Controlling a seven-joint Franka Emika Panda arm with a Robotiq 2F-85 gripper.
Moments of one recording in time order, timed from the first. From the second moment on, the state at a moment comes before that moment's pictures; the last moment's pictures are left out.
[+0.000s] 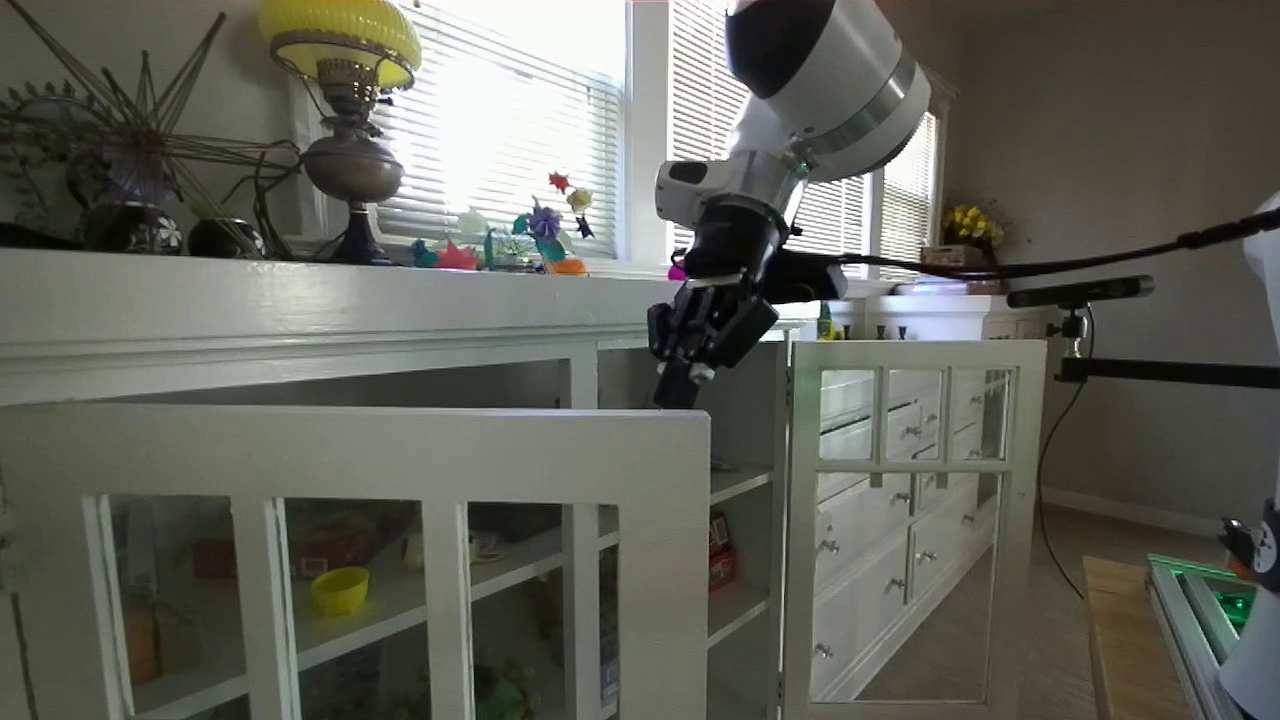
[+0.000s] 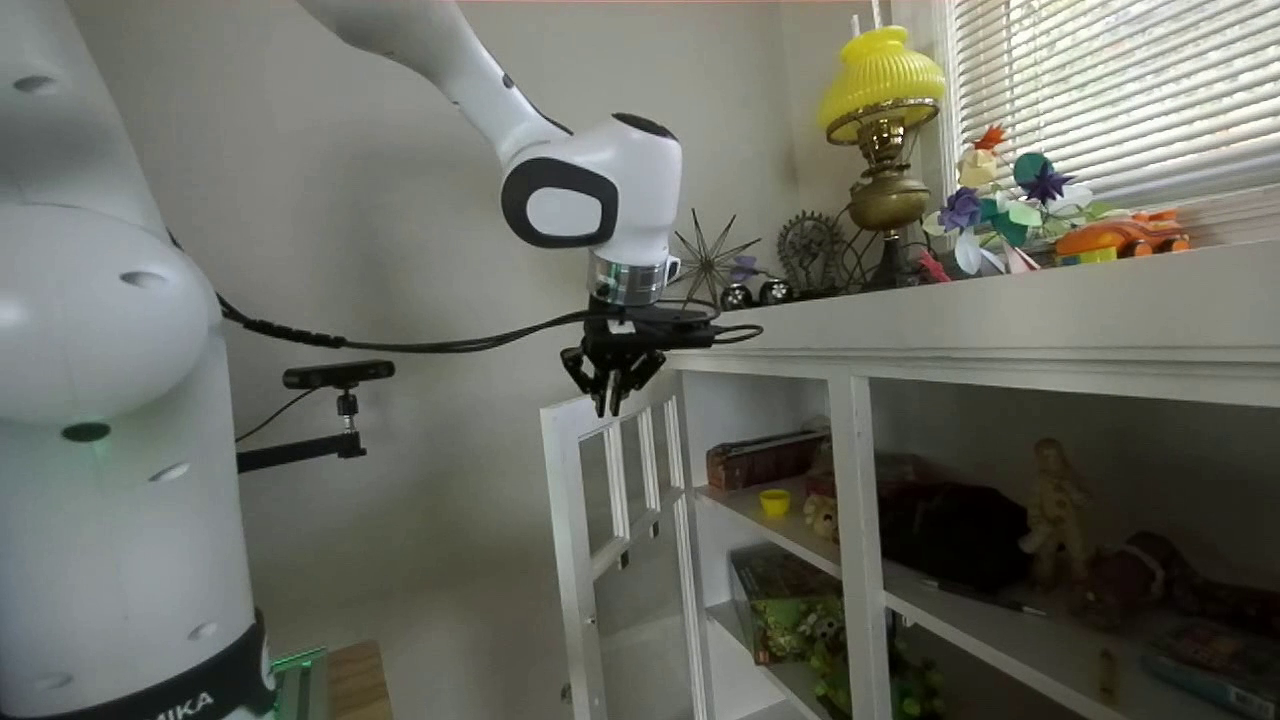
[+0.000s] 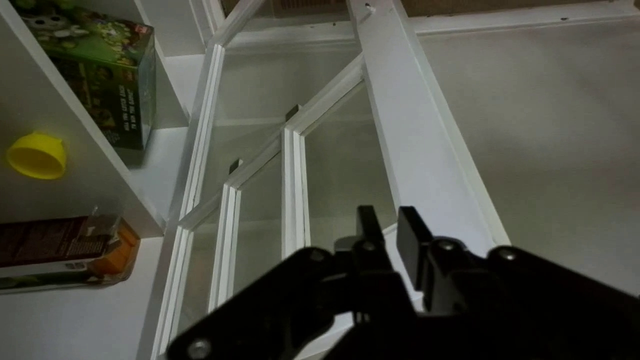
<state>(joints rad) 0.19 -0.25 0.04 -2.59 0.81 2.38 -1.69</state>
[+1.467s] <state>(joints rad) 0.21 -0.06 0.13 -2.43 0.98 2.25 -1.74</state>
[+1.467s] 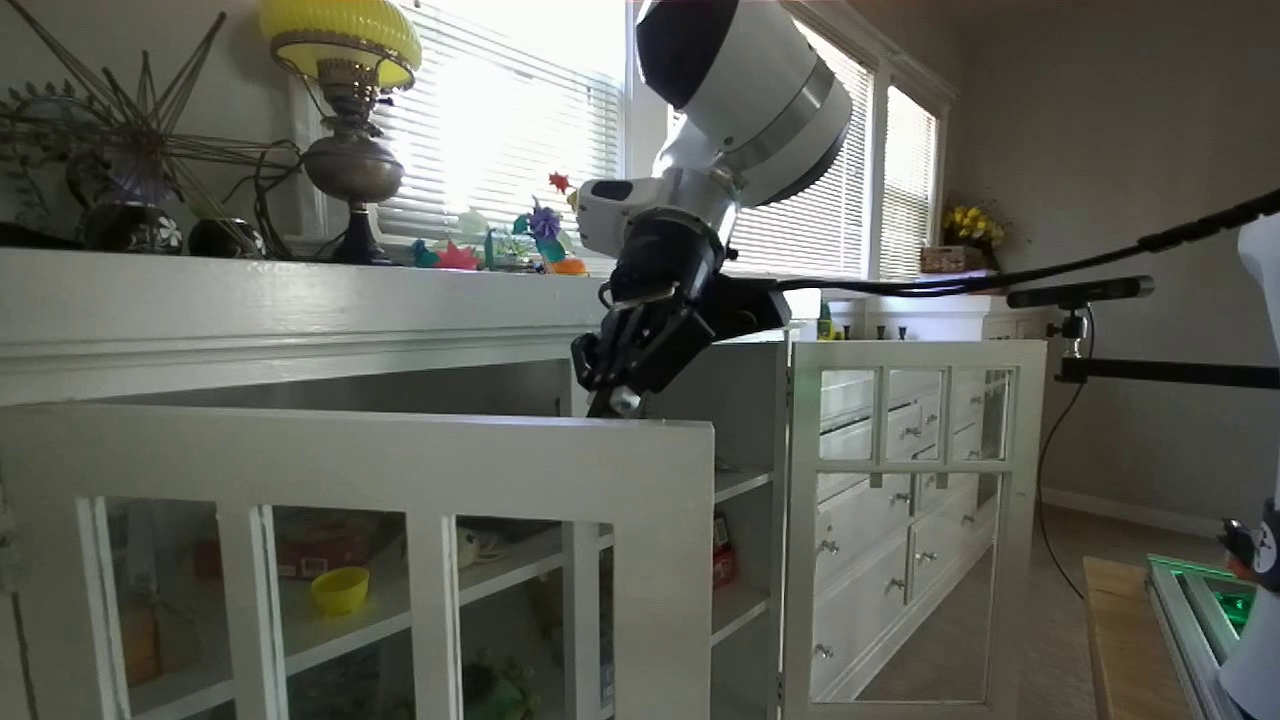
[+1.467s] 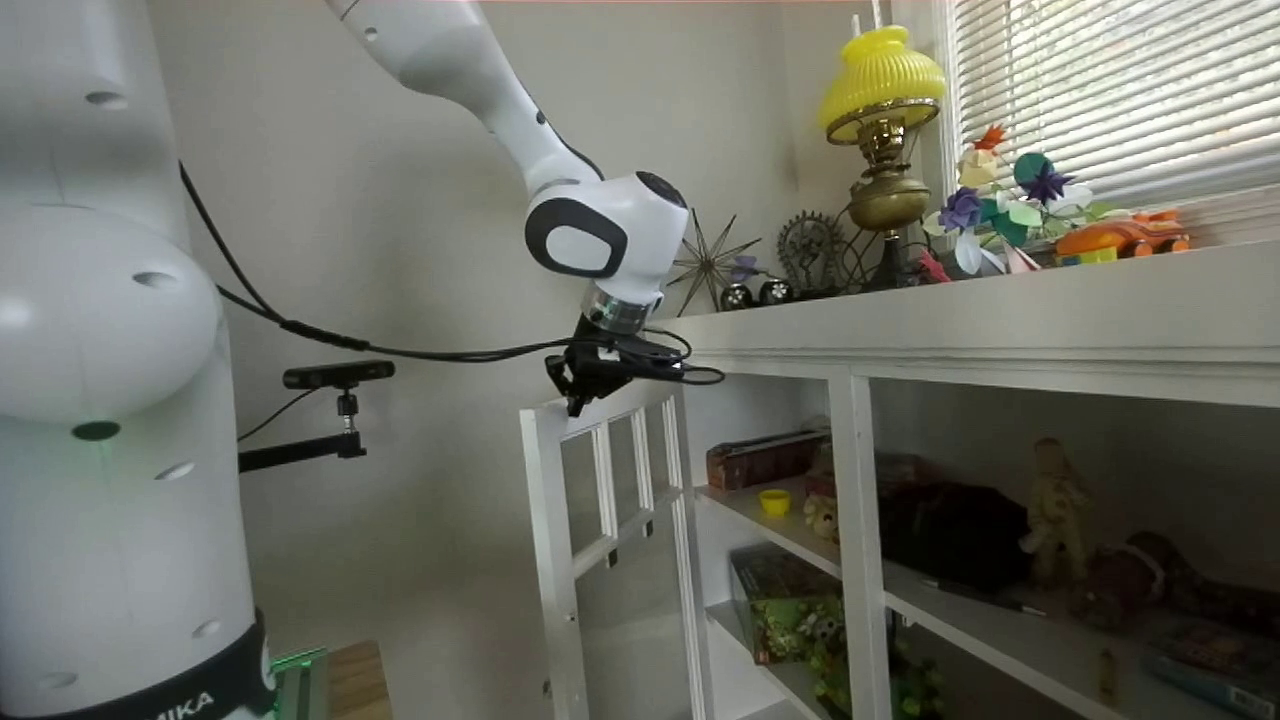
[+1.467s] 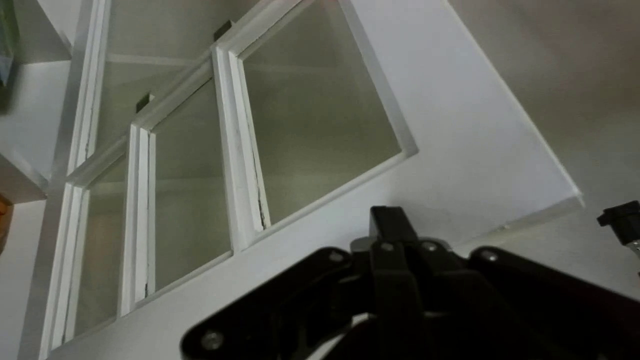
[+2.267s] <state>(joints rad) 0.25 -0.01 0.23 -2.38 1.02 2.26 -1.73</state>
